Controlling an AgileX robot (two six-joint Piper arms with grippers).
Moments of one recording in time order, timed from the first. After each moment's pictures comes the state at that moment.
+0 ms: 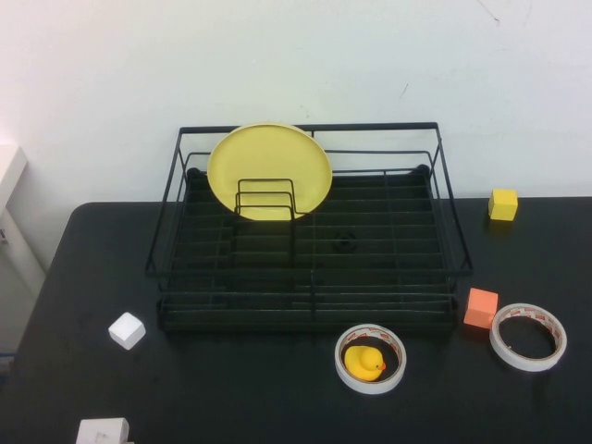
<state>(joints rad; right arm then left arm) 0.43 0.40 -0.42 0.44 0.88 -0.91 -0.03 -0.01 0.02 -0.06 0.35 -0.10</state>
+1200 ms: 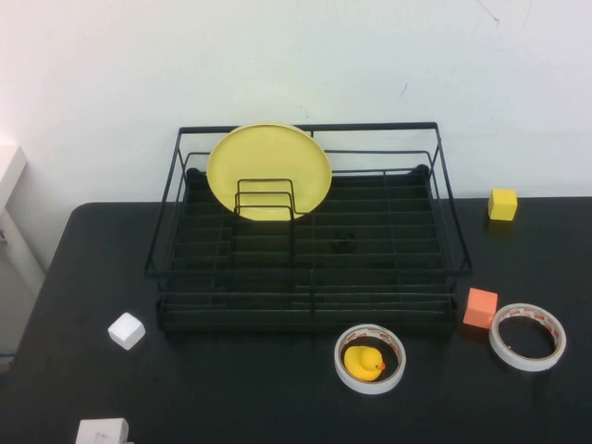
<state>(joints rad) 0.43 0.38 -0.41 0.44 0.88 -0.91 -0.03 -0.01 0.02 -0.10 0.35 -0.02</state>
